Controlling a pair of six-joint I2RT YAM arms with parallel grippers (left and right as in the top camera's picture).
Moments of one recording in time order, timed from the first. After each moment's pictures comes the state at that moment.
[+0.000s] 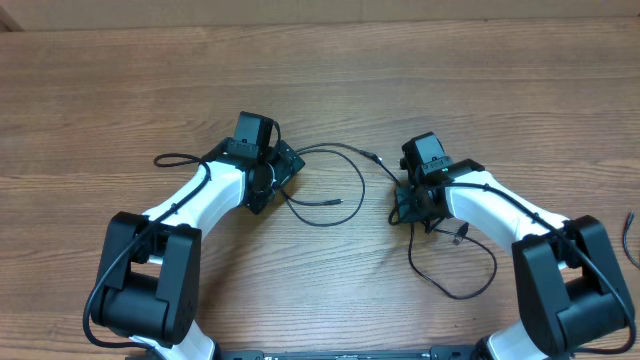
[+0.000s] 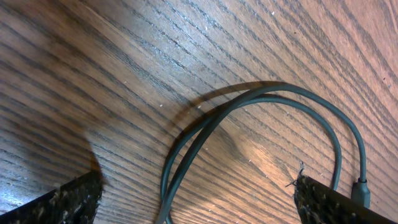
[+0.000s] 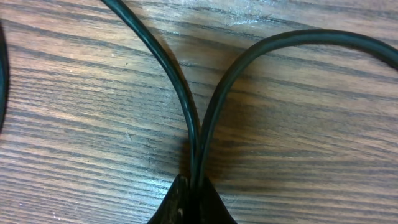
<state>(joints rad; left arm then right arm) -0.26 1.80 1.02 -0.42 0.15 -1.04 0.35 1.74 0.94 -0.61 -0.02 0.23</state>
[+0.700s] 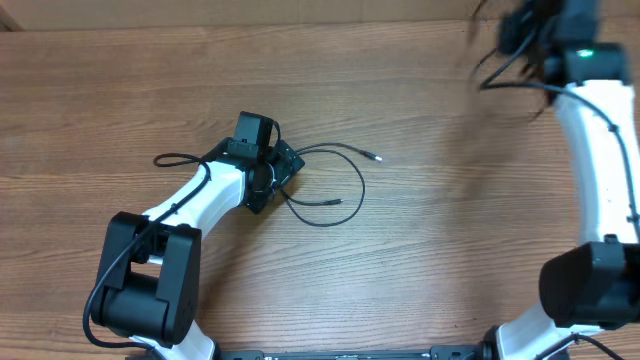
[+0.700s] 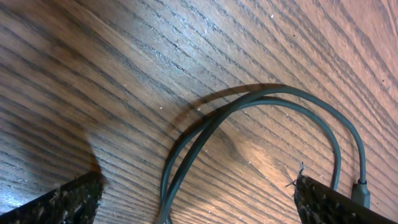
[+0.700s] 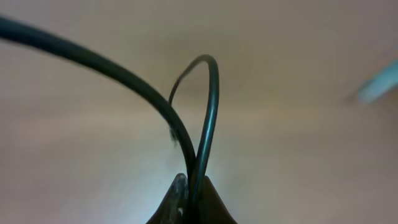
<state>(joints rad) -0.26 1.80 1.02 -0.41 0.15 -1.04 -0.07 1.80 1.83 -0.58 0.10 -0.07</state>
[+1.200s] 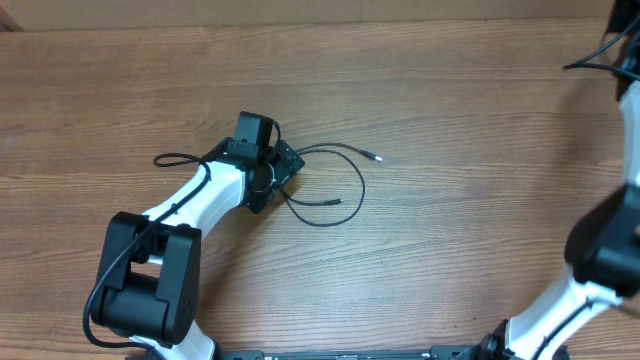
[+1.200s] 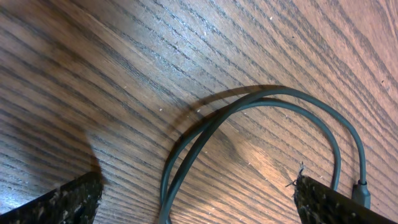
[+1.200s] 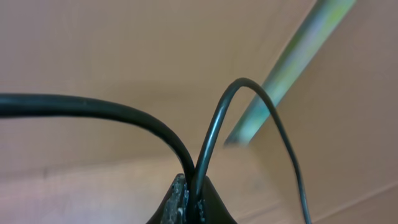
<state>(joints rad) -0.26 1.80 1.02 -0.41 0.15 -1.04 -0.38 2.05 1.85 -0.17 0.05 -0.25</state>
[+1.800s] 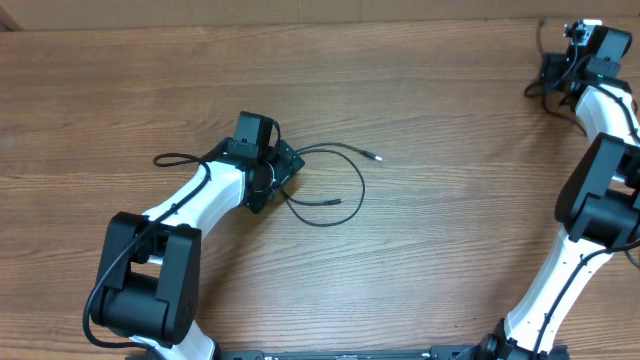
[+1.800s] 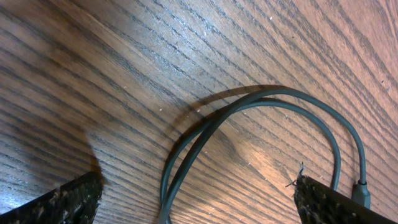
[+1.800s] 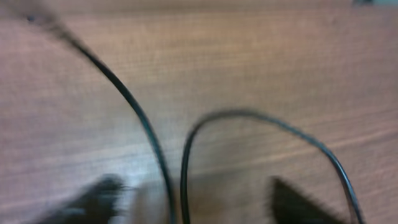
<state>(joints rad) -0.26 1.80 1.02 -0.41 0.15 -1.04 -0.37 2.36 1.85 -0.25 -0.02 -0.22</state>
